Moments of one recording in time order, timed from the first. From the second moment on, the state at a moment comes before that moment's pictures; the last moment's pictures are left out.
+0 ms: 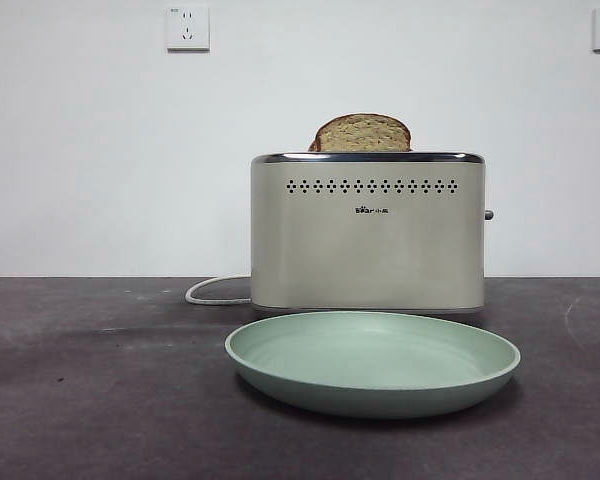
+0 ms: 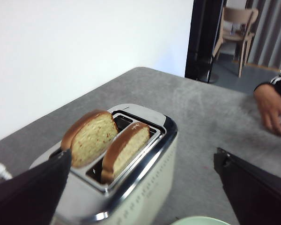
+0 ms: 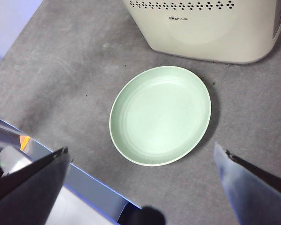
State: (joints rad) left arm -0.43 1.35 1.24 -0.11 0.49 0.14; right arm 0.11 0.77 0.99 -1.01 -0.57 -0.02
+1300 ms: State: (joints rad) left arm -0.54 1.83 1.37 0.15 0.36 0.25; right arm 0.11 0.77 0.99 -1.03 -0.57 -0.02
